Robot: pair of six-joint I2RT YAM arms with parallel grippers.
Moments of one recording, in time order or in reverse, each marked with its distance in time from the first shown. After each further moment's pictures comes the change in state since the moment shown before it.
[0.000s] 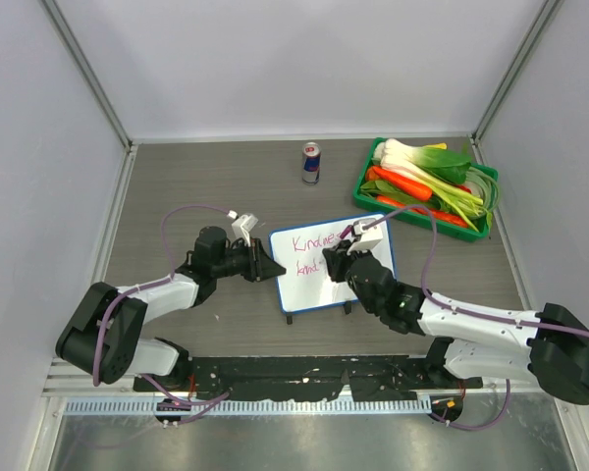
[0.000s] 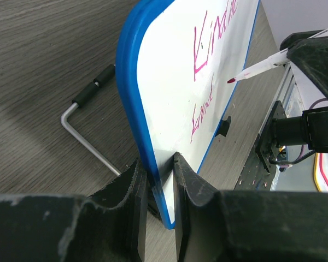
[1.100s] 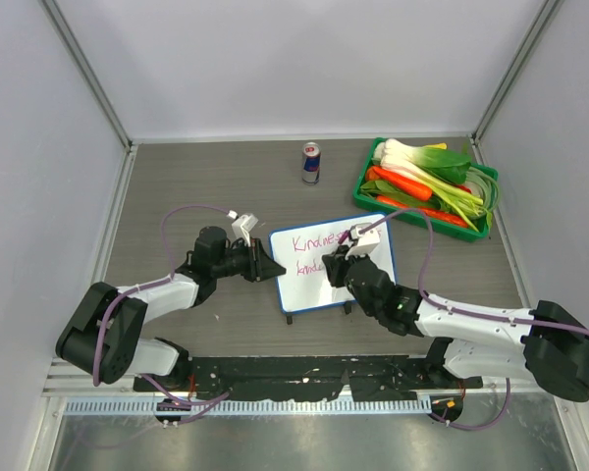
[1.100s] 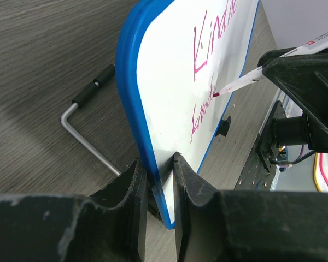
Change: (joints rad) left arm 0.000 0.000 0.000 0.000 0.000 0.000; right arm 0.000 0.026 -0.019 0.004 -0.014 0.010
